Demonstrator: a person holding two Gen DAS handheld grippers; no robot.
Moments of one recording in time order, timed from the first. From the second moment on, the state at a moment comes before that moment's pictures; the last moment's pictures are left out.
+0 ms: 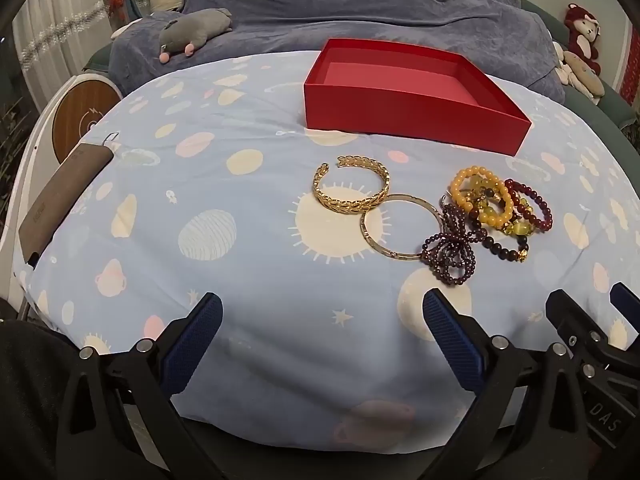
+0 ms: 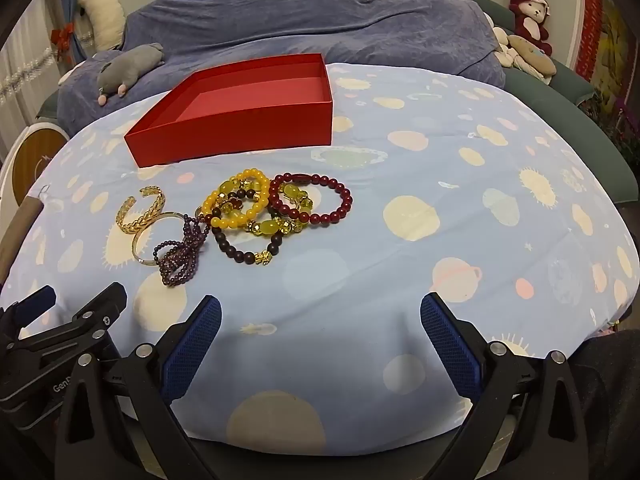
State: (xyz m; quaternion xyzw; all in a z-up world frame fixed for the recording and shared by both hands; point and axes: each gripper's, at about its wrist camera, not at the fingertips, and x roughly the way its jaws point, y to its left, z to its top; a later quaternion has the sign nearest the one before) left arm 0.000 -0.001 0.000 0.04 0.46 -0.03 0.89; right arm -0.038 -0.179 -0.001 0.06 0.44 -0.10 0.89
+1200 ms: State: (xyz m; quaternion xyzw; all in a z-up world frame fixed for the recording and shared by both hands) left arm -0.006 0.002 0.006 0.05 0.44 -0.02 0.90; right arm -0.043 -0.176 0.001 0.05 0.43 -0.10 0.90
